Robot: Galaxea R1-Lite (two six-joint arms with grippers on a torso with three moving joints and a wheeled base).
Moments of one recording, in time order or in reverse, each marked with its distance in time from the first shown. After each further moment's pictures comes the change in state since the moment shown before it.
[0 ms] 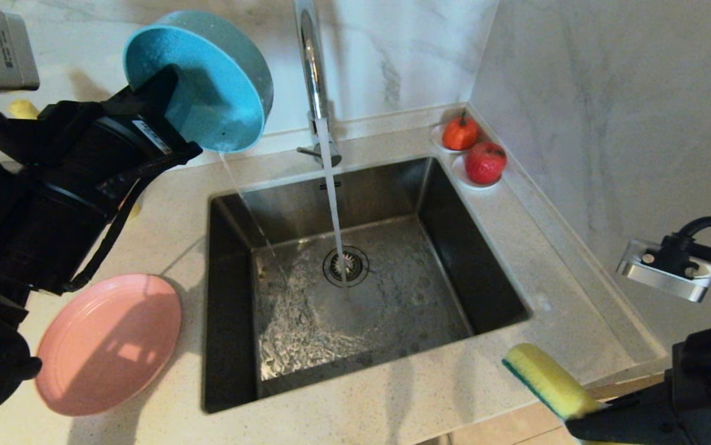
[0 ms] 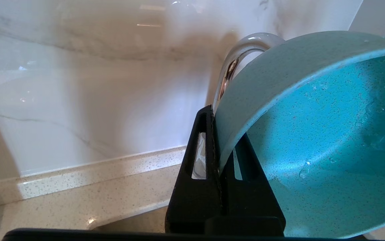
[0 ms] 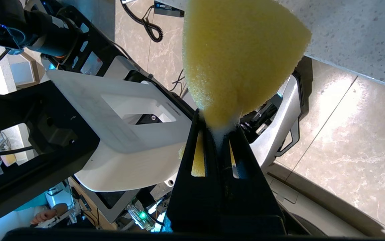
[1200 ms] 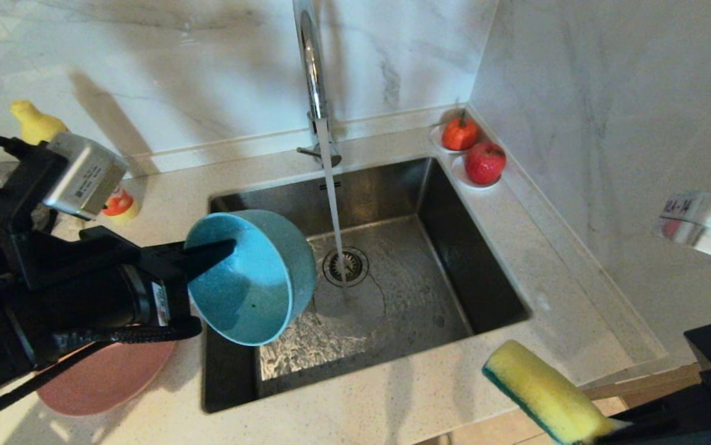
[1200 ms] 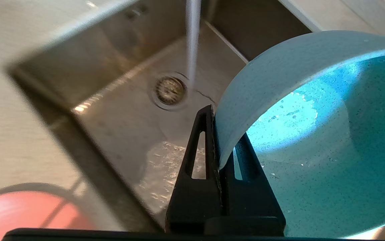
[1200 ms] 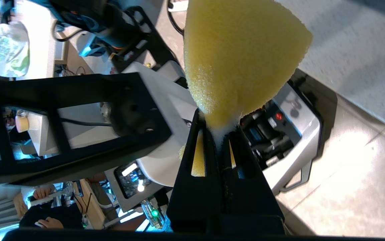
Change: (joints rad) left arm -0.184 -0.299 0.038 0.980 -0.076 0.011; right arm 0.182 -0.021 -0.120 -0.017 0.039 -0.020
